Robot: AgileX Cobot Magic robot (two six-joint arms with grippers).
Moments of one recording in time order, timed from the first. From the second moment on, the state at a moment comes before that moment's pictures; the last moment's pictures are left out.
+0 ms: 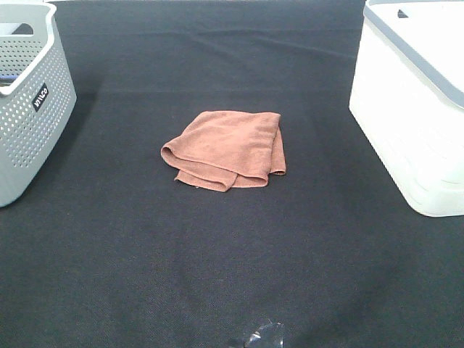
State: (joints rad) left arm 0.07 -0.01 -0.50 0.02 1.05 -0.01; right arm -0.02 0.41 -0.70 0.08 1.11 -0.09
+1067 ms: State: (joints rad) left arm 0.07 -0.01 -0.50 0.02 1.05 -0.01; right arm 0.25 1.53 -1.34 0.50 0.96 -0.24
